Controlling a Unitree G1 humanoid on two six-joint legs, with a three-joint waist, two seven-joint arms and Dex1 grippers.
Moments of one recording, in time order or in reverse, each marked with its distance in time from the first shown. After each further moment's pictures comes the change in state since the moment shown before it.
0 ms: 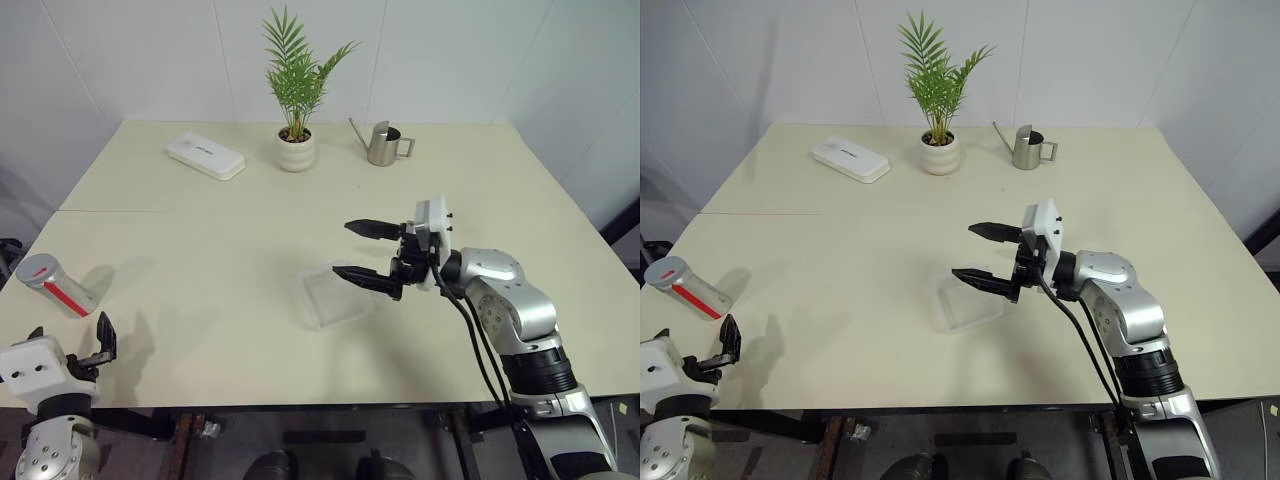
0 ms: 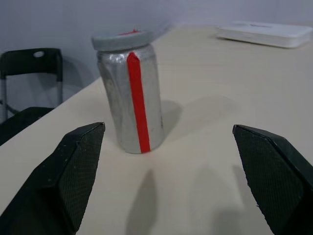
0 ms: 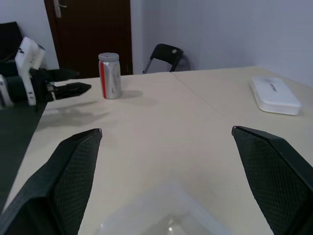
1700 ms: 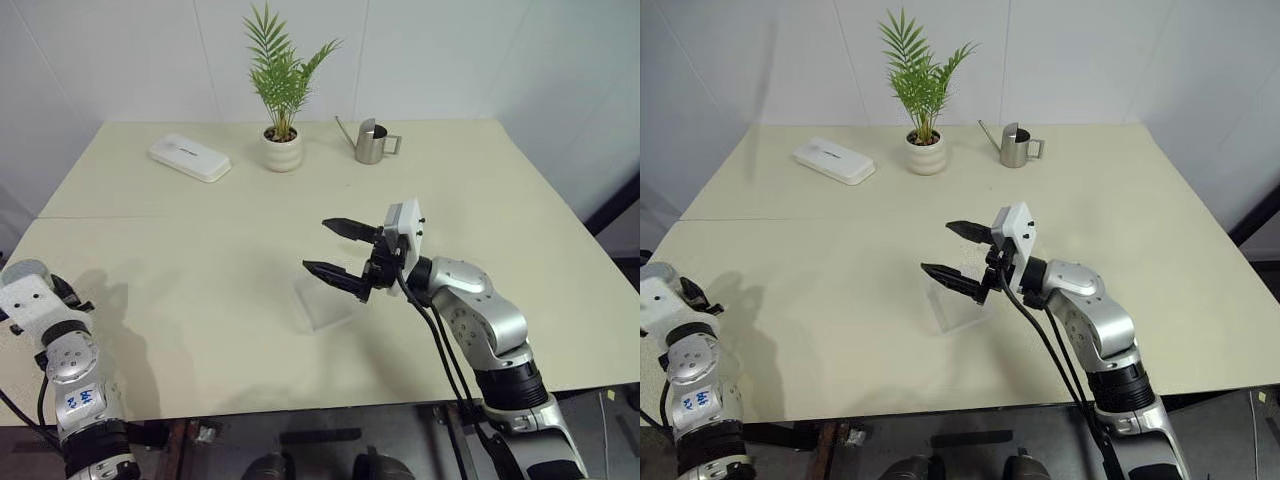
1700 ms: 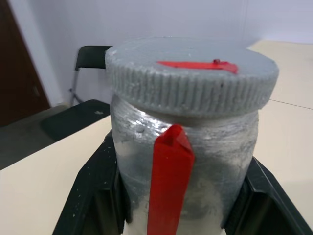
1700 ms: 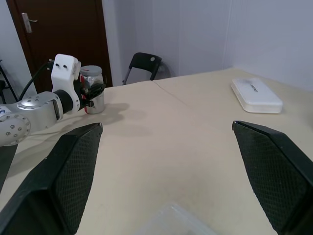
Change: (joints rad) left arm -0.450 0.195 -0.011 0.558 0.067 -0.084 0.294; right arm 0.063 0.114 0.033 -0.125 -0.012 0.038 -0.190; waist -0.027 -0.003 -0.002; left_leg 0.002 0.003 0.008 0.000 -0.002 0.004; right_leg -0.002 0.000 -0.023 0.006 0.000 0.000
